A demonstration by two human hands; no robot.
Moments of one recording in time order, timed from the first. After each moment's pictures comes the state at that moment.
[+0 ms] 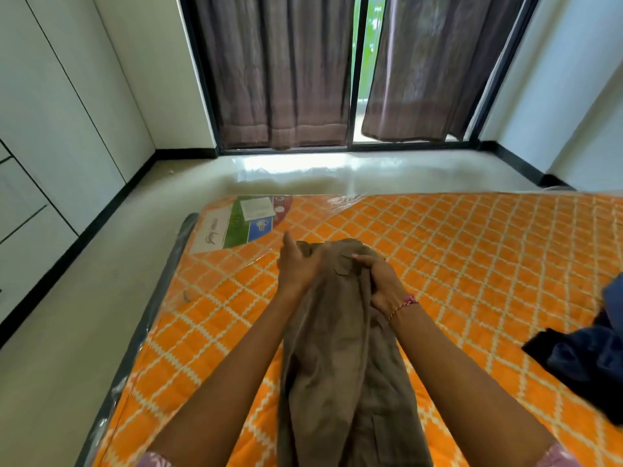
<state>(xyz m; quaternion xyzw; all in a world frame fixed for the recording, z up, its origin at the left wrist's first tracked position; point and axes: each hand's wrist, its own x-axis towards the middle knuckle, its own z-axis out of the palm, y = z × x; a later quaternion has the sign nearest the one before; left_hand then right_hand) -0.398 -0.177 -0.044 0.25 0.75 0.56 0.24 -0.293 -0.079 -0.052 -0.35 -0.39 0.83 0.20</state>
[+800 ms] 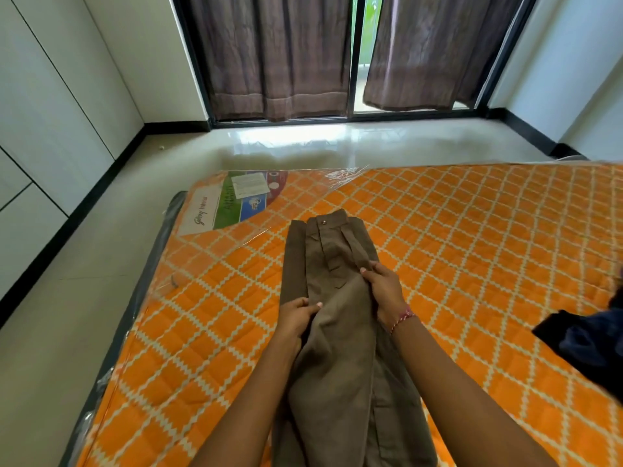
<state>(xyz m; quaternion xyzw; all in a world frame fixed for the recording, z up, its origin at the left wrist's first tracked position) -0.367 -0.200 -0.151 -0.02 0.70 0.57 0.44 -0.282 -0.065 -0.134 -0.45 -0.51 0.69 0.23</state>
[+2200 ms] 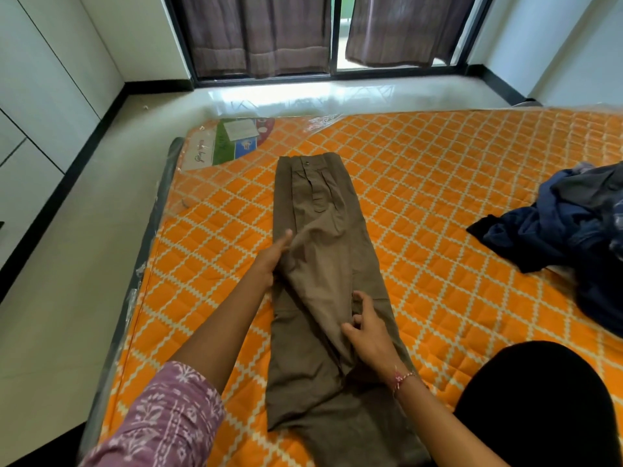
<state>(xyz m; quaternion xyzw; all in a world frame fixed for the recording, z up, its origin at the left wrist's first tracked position) -0.301 -0.301 -0.112 -0.02 0.70 0.55 0.46 -0.077 -0.278 -0.123 -0.44 -0.73 0.53 0.06</state>
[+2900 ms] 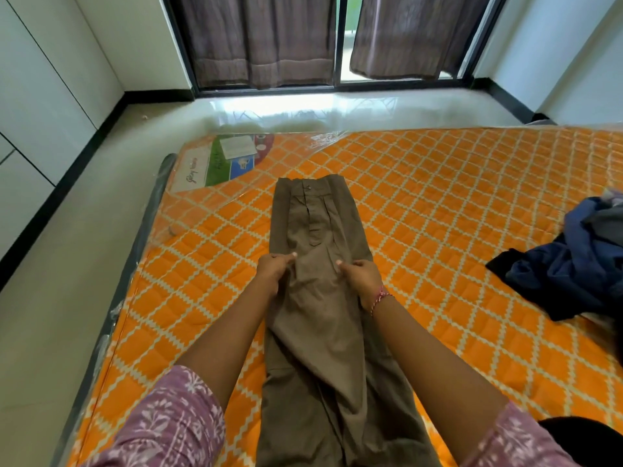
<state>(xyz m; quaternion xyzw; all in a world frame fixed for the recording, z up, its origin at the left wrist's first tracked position) -0.351 -0.233 -0.133 -0.03 0.76 0.53 0.37 -0.215 -0.139 -0.130 -0.55 -0.56 0.61 0.14</state>
